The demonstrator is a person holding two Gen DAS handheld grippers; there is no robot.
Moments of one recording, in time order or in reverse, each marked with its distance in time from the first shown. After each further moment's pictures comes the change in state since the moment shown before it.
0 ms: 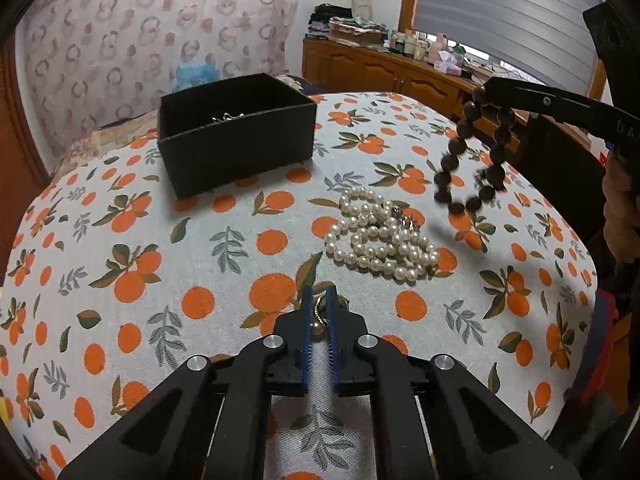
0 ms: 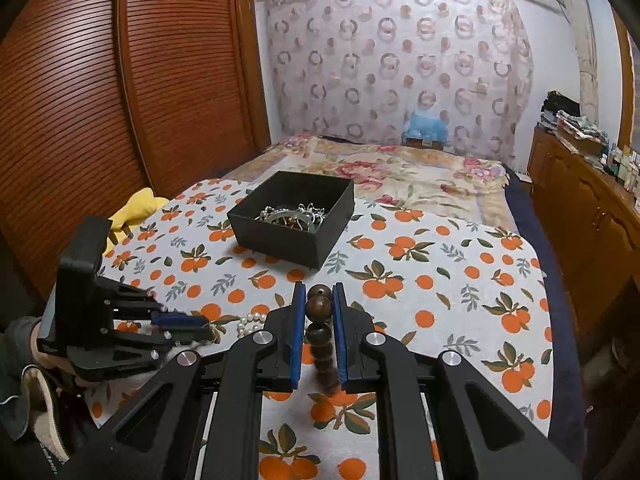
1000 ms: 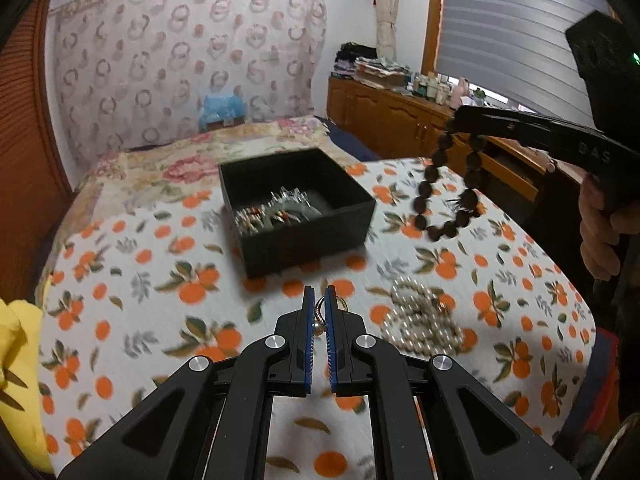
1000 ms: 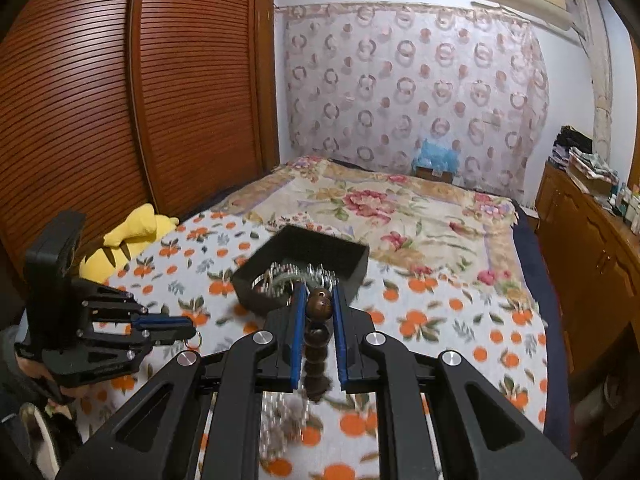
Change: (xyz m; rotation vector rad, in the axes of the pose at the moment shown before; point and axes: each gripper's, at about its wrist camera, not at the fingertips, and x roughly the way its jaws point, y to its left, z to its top) left arm -0.035 0.039 0.048 -0.049 -0.140 0.064; right arm 0.037 0.017 0.079 -0.078 -0.062 0.016
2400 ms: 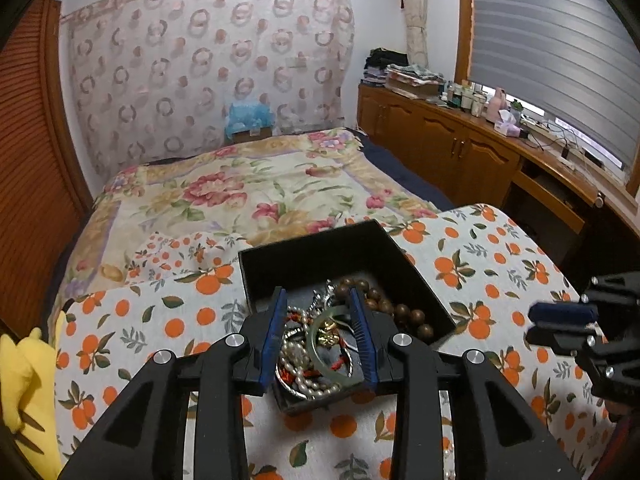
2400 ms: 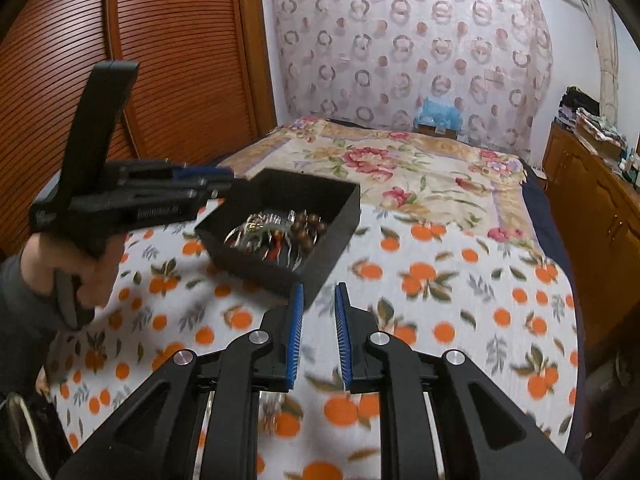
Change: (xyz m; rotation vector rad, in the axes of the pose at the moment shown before) left arm 0.068 0.025 0.082 -0.017 -0.008 0.101; right arm 0.035 -0.027 -0.062 0.067 0.149 0.030
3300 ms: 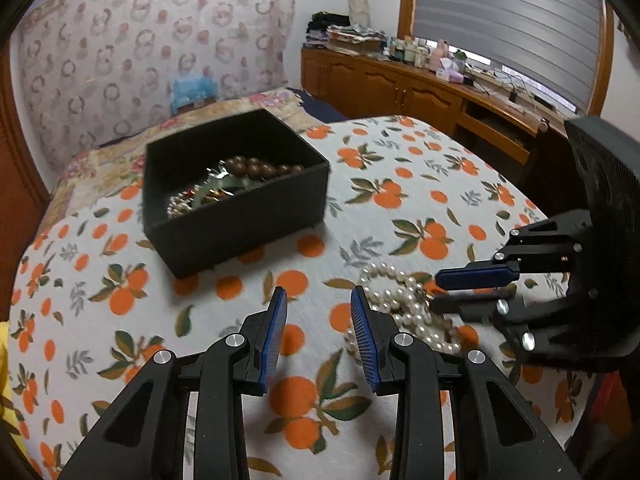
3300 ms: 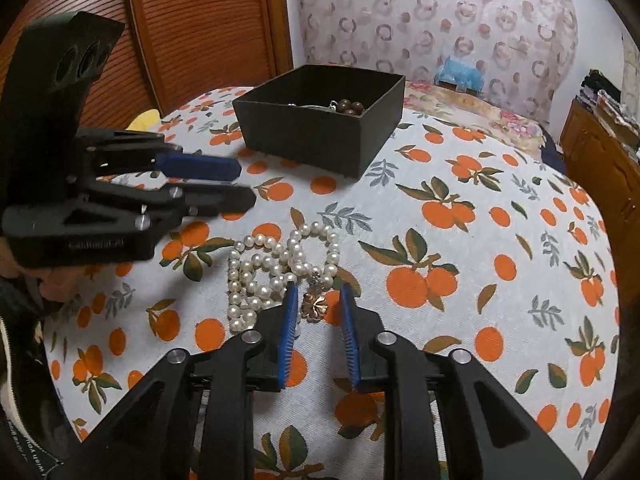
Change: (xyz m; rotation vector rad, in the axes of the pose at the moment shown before) left arm -0.019 -0.061 -0.089 0.108 0.122 -0.162; right arm 0.021 0.033 -0.061 -0.063 0.170 0.019
